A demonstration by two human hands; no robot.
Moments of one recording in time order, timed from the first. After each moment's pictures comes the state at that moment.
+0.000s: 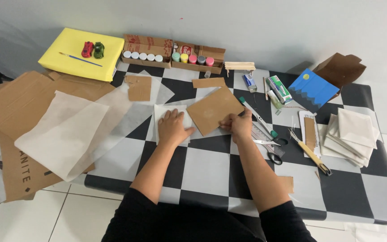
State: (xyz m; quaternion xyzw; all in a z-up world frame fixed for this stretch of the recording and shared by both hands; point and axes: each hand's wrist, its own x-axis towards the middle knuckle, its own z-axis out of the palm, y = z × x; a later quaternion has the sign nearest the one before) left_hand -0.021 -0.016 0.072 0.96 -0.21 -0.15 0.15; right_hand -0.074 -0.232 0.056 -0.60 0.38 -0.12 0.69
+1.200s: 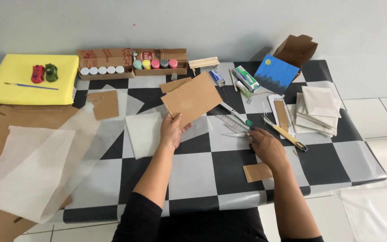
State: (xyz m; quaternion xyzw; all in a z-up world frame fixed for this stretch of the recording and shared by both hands) left_hand -0.009 -0.105 0.007 0.46 0.02 -0.26 0.85; right_hand -0.237 -0.350 0.044 -0.96 0.26 0.06 0.05
